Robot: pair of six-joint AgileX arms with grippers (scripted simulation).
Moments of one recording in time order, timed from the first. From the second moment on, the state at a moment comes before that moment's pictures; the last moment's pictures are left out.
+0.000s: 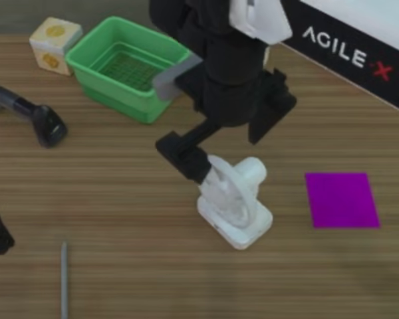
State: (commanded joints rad) left arm 0.00 0.00 0.00 0.00 0.00 0.00; right arm 0.75 2.25 2.21 -1.53 0.00 0.04
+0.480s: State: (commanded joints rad) left arm 0.00 0.00 0.00 0.00 0.00 0.00; right arm 0.75 2.24 2.13 -1.46 0.00 0.03
